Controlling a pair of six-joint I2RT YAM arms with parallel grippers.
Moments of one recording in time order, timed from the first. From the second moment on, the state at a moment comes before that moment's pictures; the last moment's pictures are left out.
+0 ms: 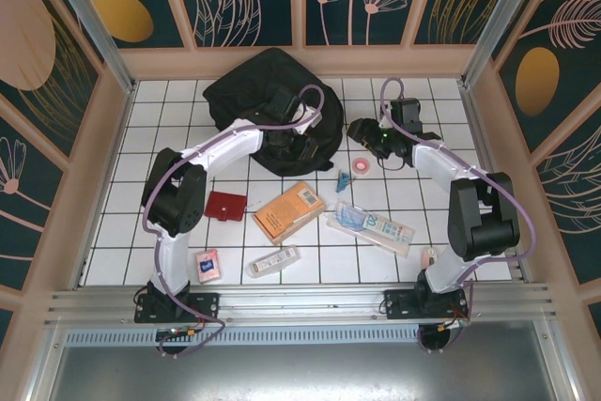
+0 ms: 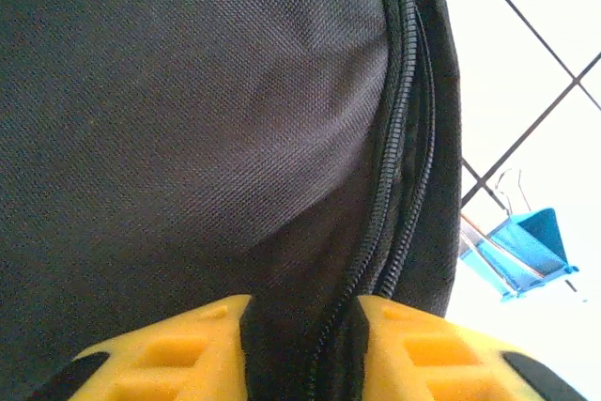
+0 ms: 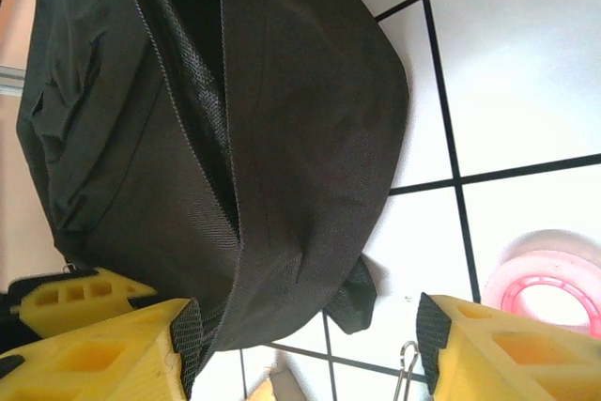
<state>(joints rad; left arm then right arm) -0.60 2.03 1.63 -0.57 0.25 -0.02 0.21 1.64 1.06 -0.17 -0.47 0.70</state>
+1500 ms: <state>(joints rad) -0.59 1.70 1.40 -0.35 0.02 -0.14 0.35 1.96 1.58 -0.32 -0.55 1.25</state>
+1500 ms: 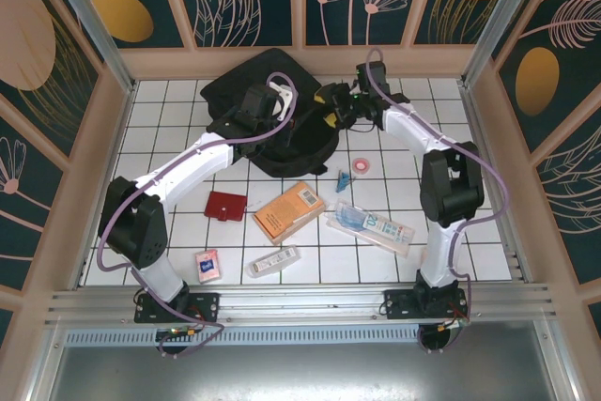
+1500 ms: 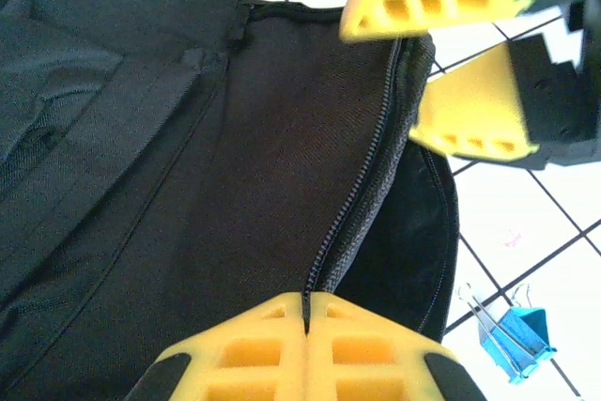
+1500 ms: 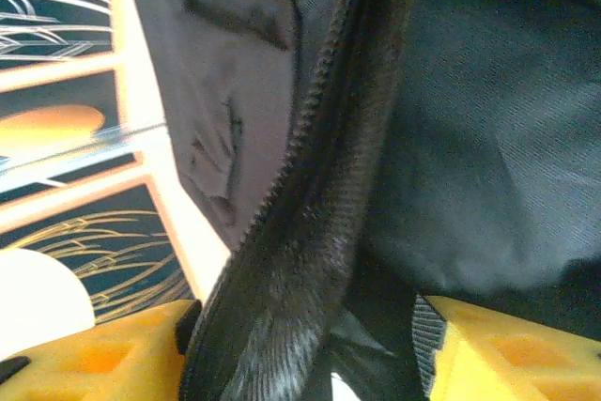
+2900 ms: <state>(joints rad) -0.59 1.97 1.71 -0.50 0.12 -0.04 0.38 2.01 1.66 -0.25 -0.65 1.37</state>
